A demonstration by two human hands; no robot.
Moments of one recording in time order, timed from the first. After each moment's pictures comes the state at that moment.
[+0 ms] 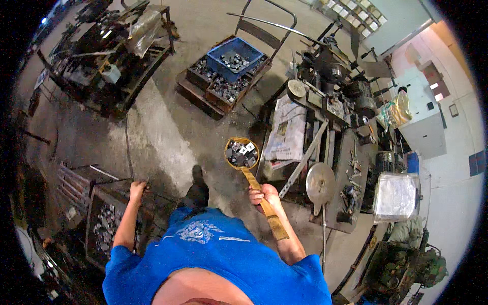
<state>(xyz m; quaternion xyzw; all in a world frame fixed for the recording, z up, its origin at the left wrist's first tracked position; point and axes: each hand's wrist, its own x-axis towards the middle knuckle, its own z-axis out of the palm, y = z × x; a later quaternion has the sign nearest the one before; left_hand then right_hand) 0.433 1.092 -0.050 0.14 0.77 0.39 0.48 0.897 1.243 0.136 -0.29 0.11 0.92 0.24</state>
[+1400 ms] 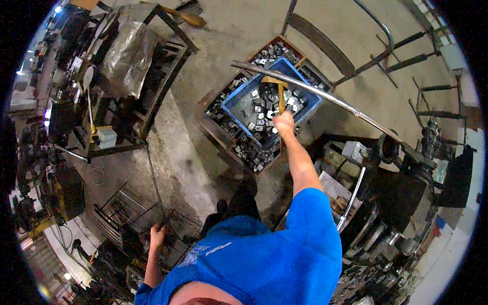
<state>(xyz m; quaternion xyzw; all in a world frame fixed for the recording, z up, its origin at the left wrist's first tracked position) 0.402 1.509 -0.025 0.07 0.87 0.25 0.42 0.642 2.128 -0.190 -0.69 -0.65 0.33 0.02</state>
